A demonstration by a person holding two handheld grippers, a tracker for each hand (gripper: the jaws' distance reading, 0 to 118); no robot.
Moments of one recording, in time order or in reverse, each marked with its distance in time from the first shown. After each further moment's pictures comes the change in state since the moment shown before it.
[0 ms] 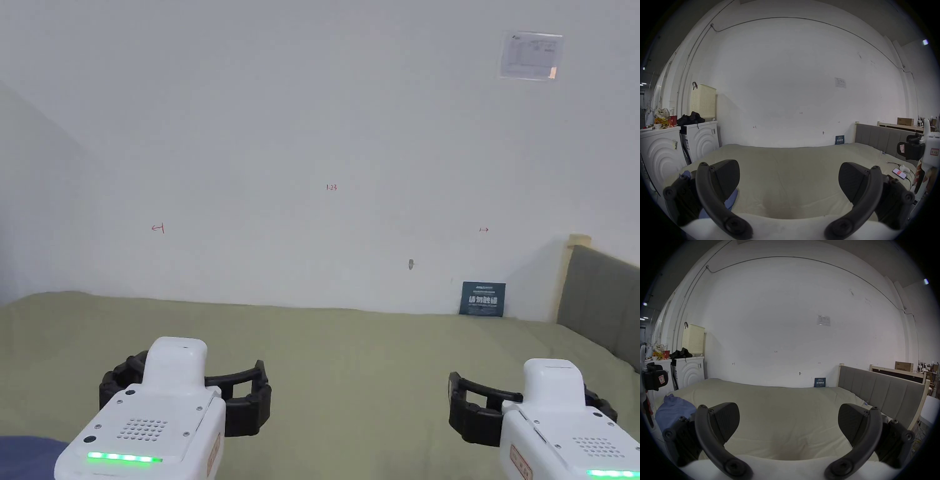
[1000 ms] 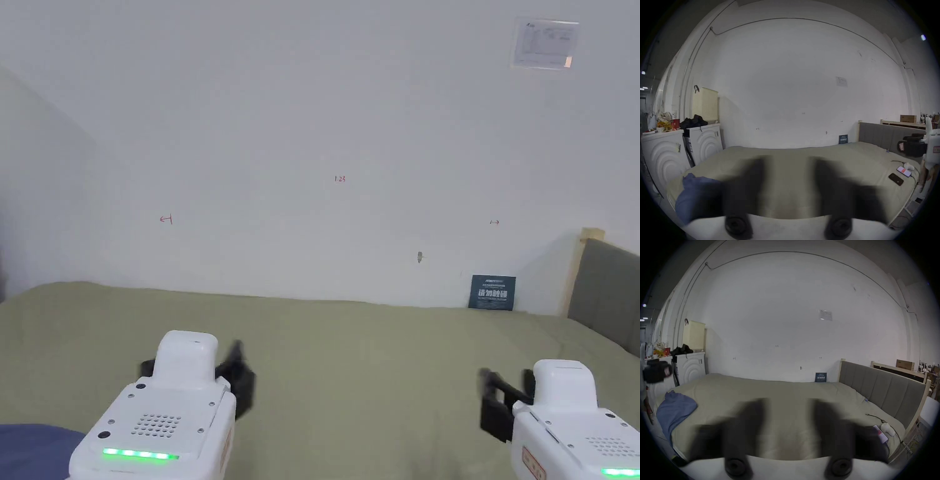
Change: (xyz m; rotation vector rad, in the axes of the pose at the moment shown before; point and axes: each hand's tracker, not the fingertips) left arm 0.005 -0.005 -0.003 0.015 0.054 -0.040; right arm 0.001 -0.006 -0.004 -0.064 0.004 0.021
